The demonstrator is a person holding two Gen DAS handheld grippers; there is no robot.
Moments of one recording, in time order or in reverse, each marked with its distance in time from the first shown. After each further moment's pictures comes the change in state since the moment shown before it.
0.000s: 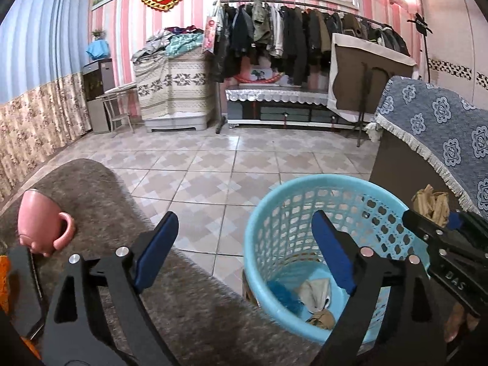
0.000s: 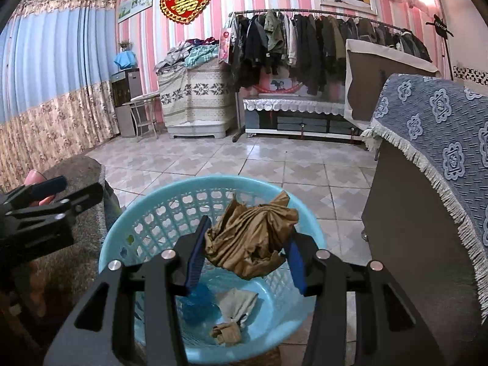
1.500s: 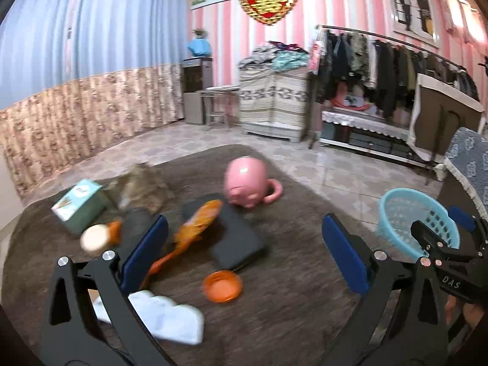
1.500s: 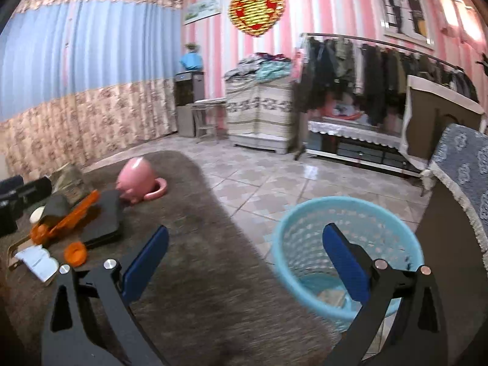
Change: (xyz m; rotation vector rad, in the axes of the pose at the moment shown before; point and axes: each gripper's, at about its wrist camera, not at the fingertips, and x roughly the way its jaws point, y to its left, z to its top) left arm -0.208 0.169 -0.058 -0.222 -0.060 0.377; right arm -0.095 0.165 -0.018 -0.178 -0.069 0.236
